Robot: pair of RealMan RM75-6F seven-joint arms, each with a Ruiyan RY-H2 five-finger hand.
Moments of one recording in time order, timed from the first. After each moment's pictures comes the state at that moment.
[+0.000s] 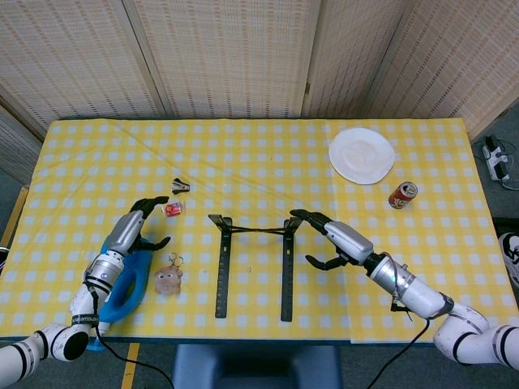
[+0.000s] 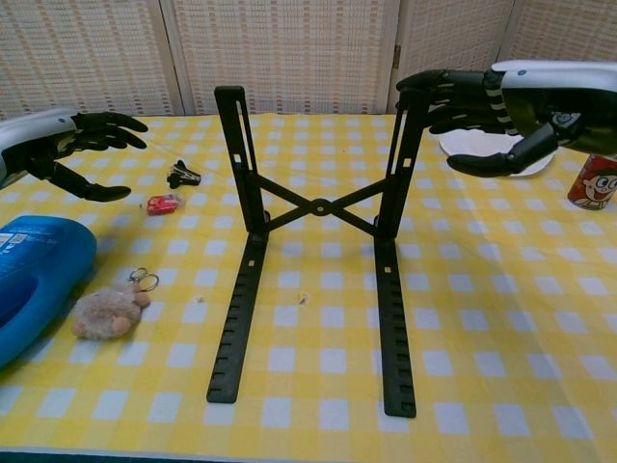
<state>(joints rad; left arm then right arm) -0.59 -1.42 -0.23 -1.41 1.25 0.93 -0.33 0.69 -1.18 0.06 -1.58 -1.70 0.95 0.87</state>
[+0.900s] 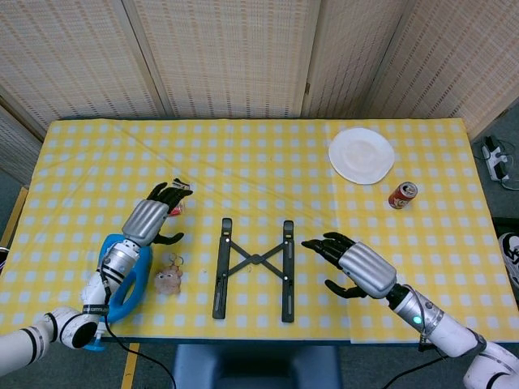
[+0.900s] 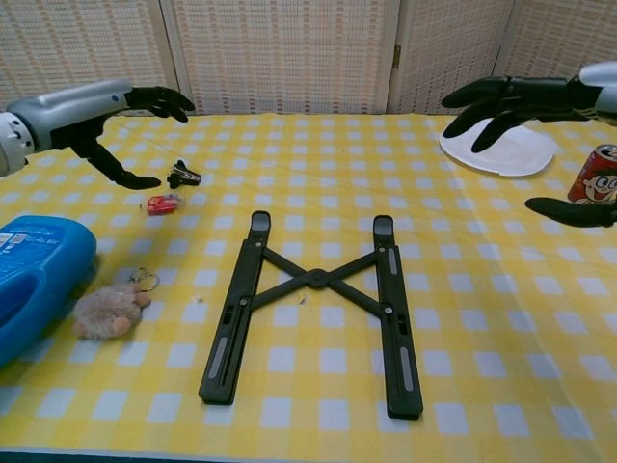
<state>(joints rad) -0.71 -1.43 -0.21 -1.38 1.35 0.95 -0.04 0.56 -1.10 -0.04 -1.70 -1.81 1.18 0.31</state>
